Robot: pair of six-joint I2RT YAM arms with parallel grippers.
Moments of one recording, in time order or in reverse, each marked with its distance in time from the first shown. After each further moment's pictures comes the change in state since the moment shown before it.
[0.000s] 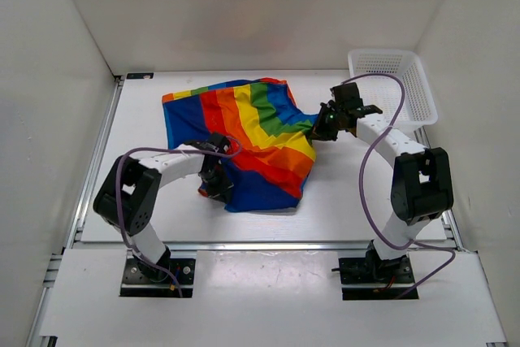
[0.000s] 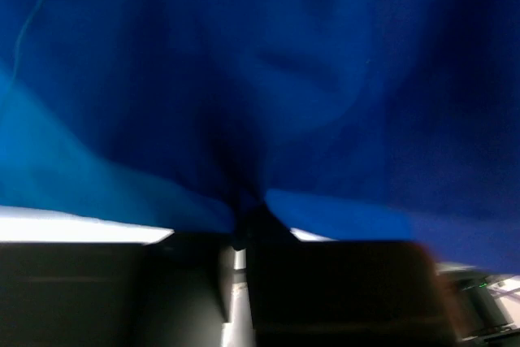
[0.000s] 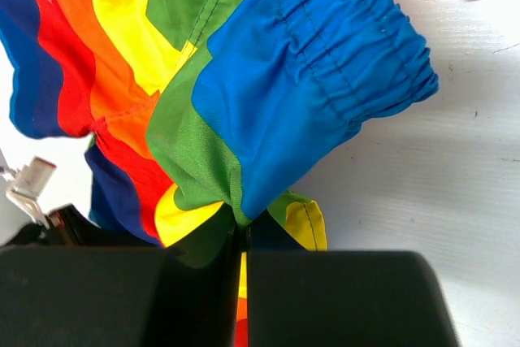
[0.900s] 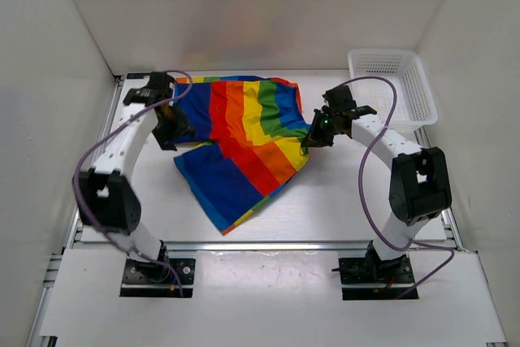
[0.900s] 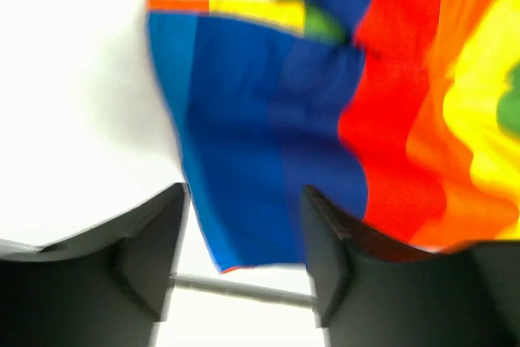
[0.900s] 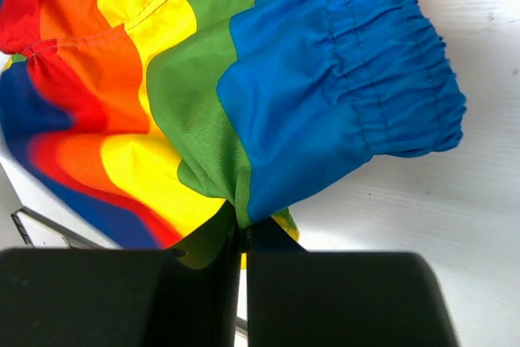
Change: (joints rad) left arm 0.389 0.023 0.609 -0.372 -0.174 0.270; right arm 0.040 0.000 0.003 -0.079 -0.010 -0.018
